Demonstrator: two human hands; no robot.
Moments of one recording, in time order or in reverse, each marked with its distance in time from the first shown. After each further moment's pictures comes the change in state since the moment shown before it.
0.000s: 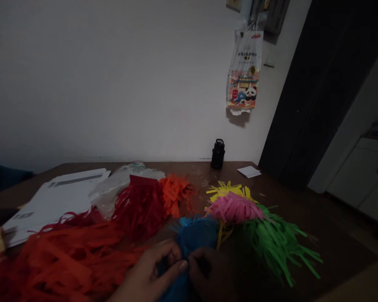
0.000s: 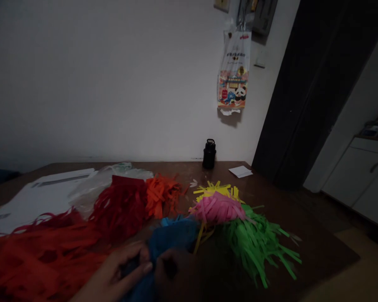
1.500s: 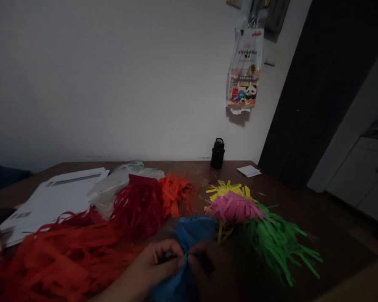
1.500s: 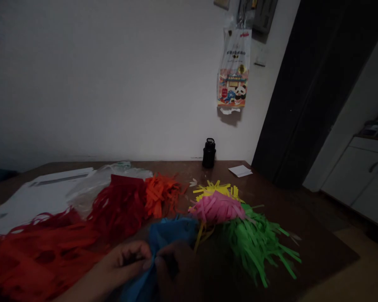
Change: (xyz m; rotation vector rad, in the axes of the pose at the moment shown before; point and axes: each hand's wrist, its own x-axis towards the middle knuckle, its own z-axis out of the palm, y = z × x) left_hand 0.009 -0.006 0.001 -0.632 -0.180 -0.285; right_hand 0.000 -0.009 -0.015 0.107 0.039 -0.111
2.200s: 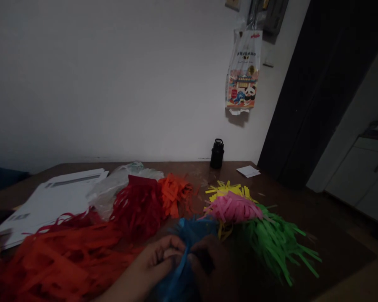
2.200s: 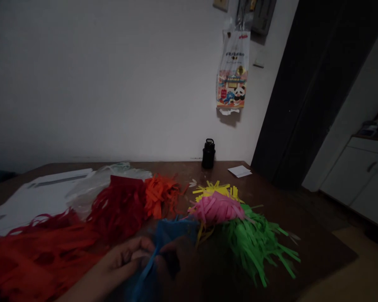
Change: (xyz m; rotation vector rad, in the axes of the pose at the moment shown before) left_hand -0.006 0.002 0.000 -0.158 -0.019 -0.057; right_hand 0.000 0.009 0.004 -0.022 0.056 -0.036
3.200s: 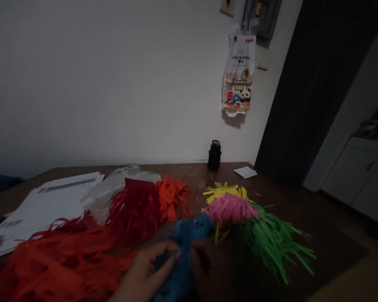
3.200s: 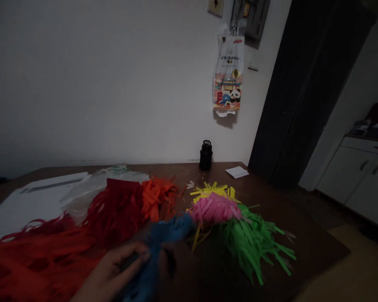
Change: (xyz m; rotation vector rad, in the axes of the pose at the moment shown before) left_hand 0.003 0.001 0.002 0.590 0.225 0.349; right_hand -0.001 0.003 0.004 -0.052 0.104 0.015
